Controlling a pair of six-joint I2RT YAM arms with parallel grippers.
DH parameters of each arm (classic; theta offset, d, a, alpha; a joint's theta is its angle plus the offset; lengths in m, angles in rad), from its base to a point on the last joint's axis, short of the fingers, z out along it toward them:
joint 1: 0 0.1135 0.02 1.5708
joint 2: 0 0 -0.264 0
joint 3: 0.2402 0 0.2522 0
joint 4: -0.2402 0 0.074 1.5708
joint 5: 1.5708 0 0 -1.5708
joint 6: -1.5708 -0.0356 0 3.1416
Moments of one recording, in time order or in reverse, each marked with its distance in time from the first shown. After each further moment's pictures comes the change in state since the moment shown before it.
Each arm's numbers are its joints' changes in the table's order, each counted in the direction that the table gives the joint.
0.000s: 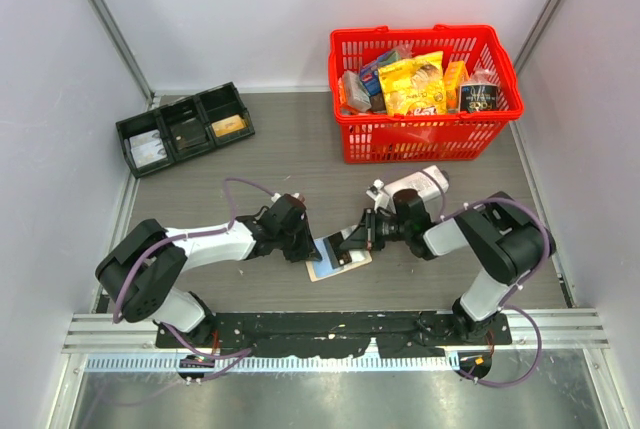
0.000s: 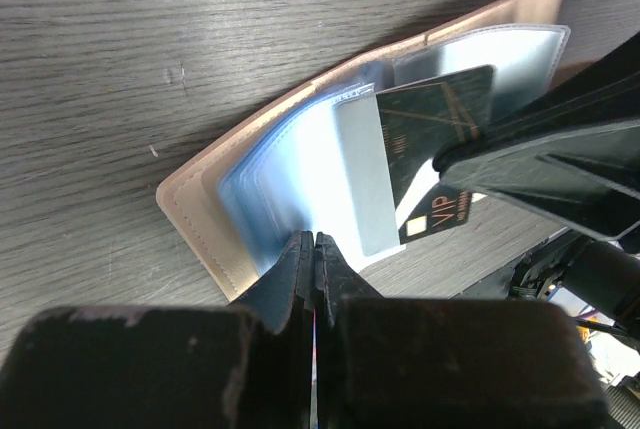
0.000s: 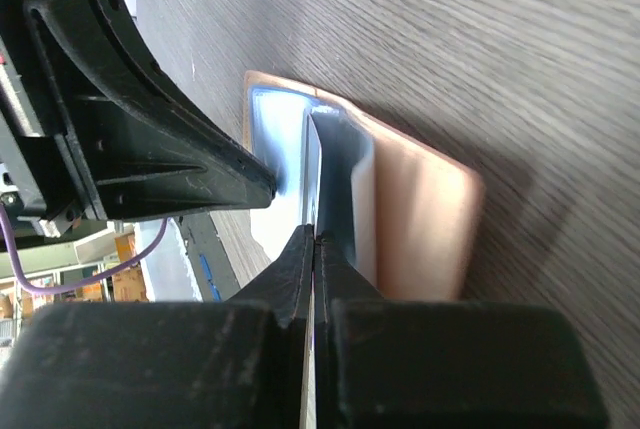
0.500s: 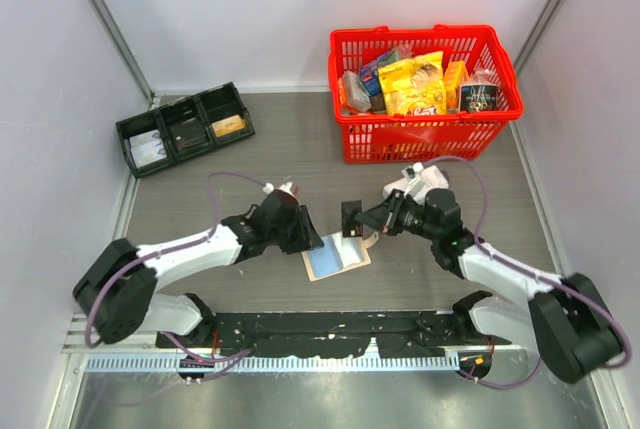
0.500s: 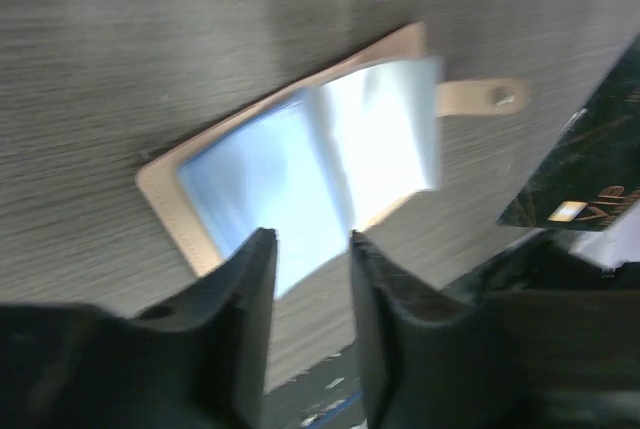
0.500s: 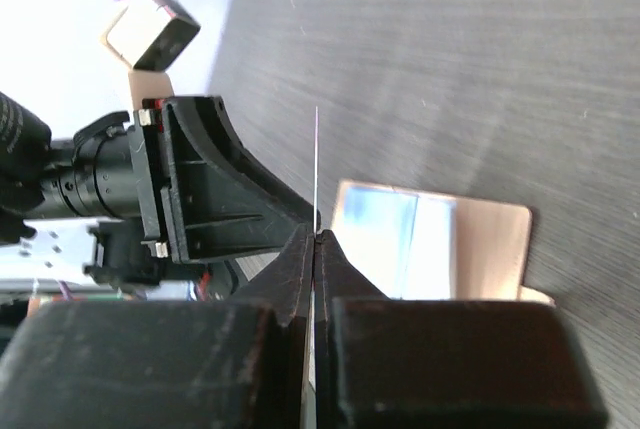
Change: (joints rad) left arm 0.000 0.123 0.002 -0.034 -0.072 -0.016; right arm -0.061 0.553 -0.080 -0.197 0.224 -0.073
